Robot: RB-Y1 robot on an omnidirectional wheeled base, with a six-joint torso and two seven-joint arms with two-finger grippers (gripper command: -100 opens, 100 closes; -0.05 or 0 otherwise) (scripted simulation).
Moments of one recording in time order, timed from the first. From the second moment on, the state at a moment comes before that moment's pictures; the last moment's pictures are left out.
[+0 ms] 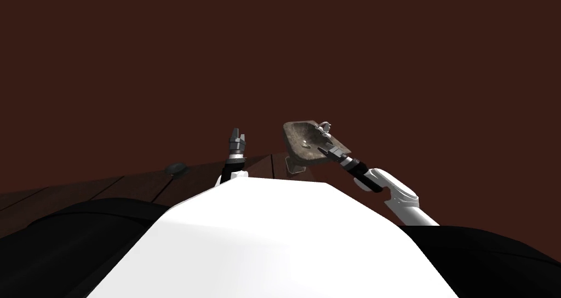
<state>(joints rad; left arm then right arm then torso) 0.54 0.00 -0.05 -2.22 0.04 -0.35 -0.13 0.43 -0.94 -0.11 -1.82 0.48 -0.59 0.17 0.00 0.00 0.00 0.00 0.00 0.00</state>
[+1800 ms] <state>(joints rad) 0.54 0.00 -0.05 -2.22 0.04 -0.35 -0.13 0.43 -1.44 -0.04 -1.59 0.75 -0.68 0.33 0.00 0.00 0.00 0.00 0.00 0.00</state>
